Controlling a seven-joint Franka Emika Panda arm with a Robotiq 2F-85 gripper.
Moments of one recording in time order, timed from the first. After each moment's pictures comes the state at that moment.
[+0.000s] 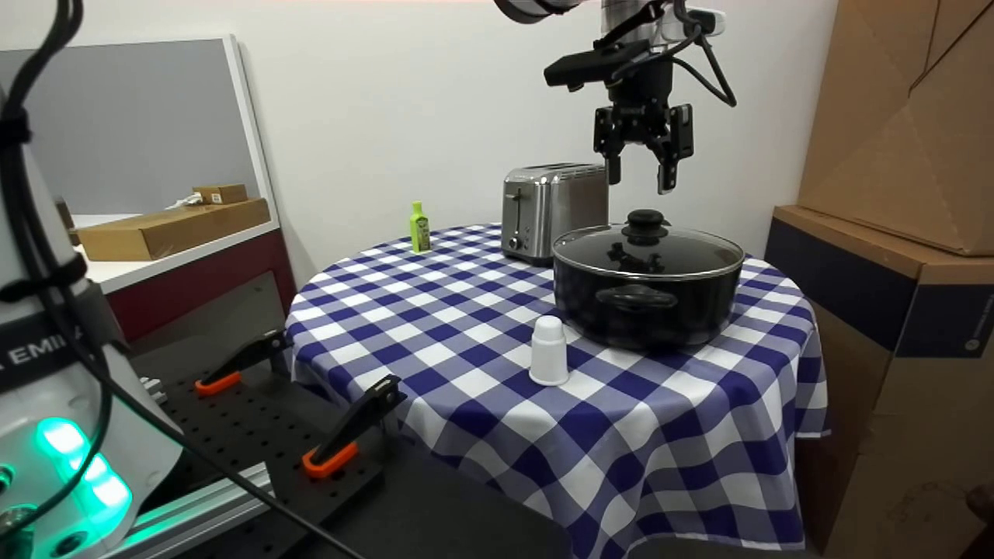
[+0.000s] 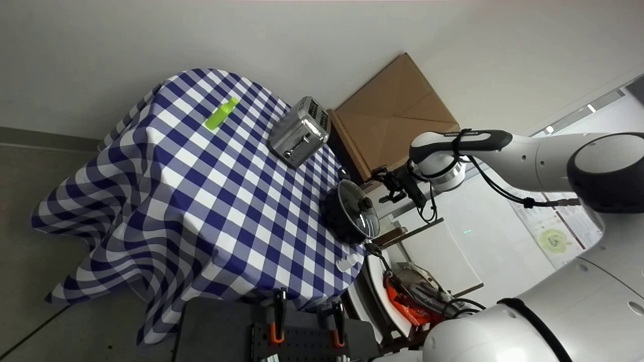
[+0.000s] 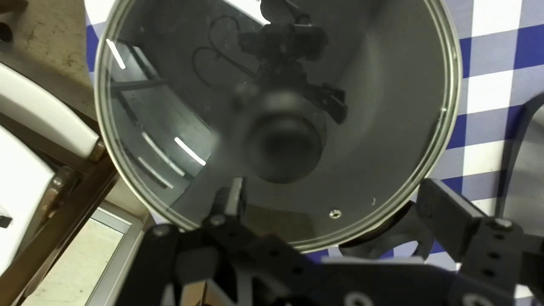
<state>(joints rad) -0.17 0.29 -0.23 -2.07 0.11 2.50 -0.01</state>
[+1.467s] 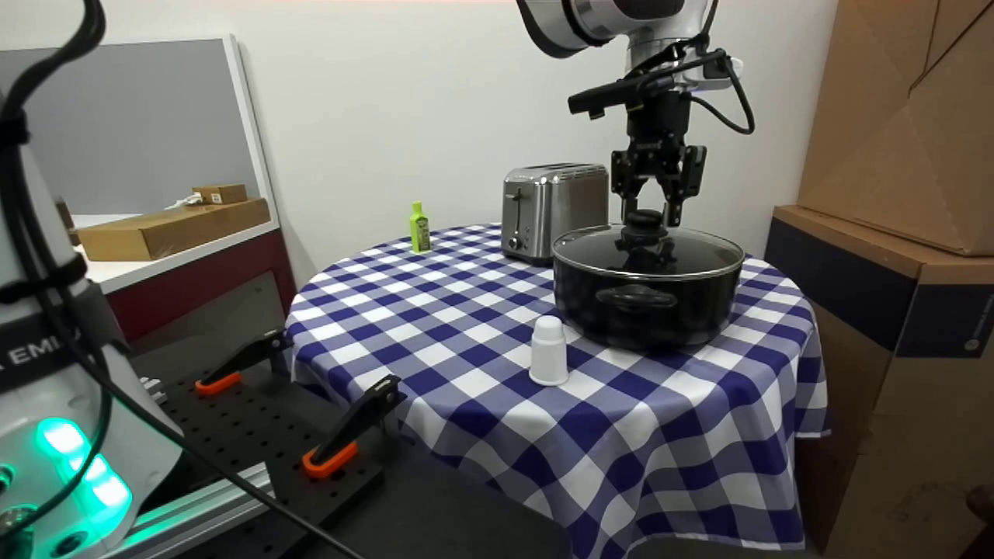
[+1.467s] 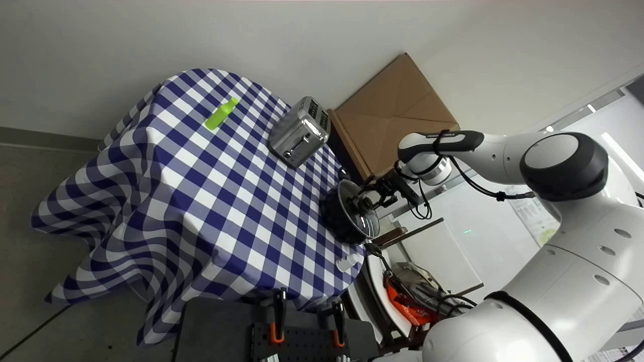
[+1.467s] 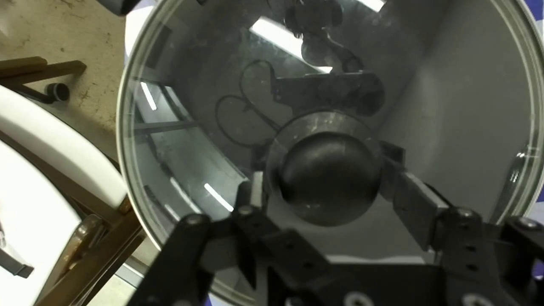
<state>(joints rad) -0.19 0.48 -0.23 -1.85 0.02 2.26 0.08</state>
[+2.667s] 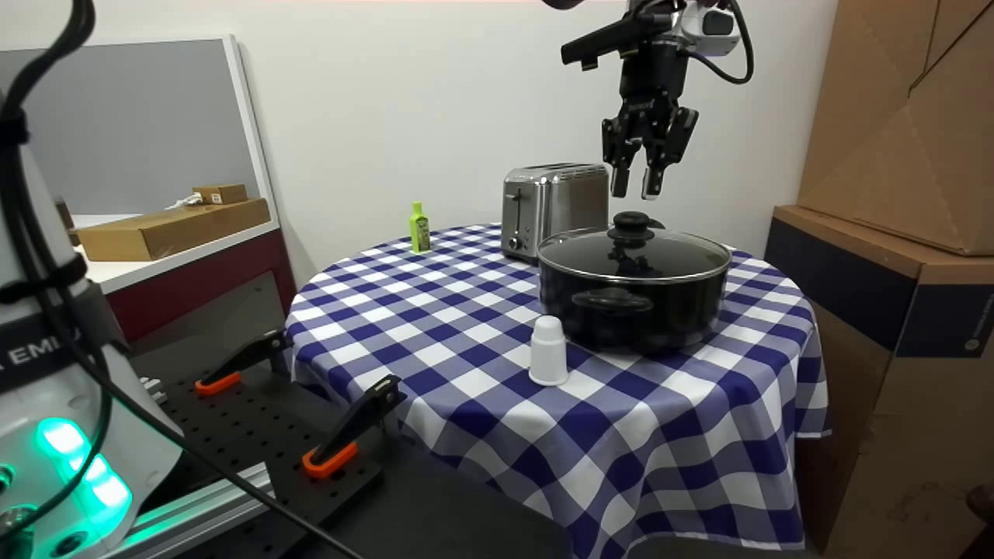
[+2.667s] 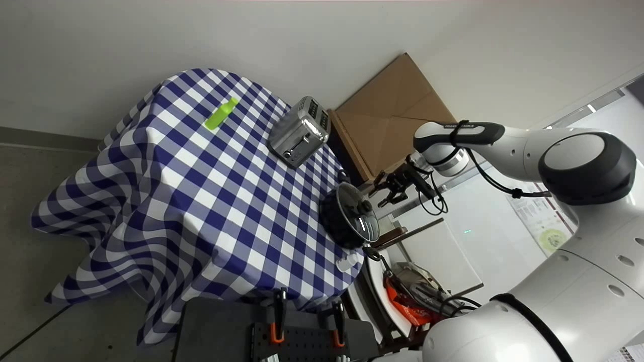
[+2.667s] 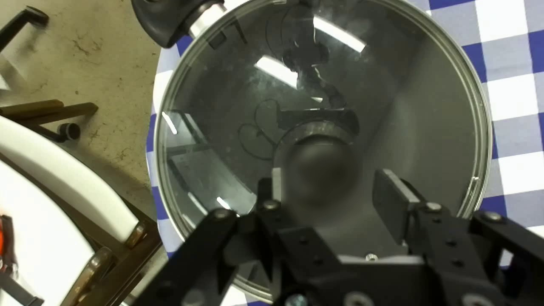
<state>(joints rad) -0.19 0.40 -0.23 -1.83 0.01 2.04 0.08</state>
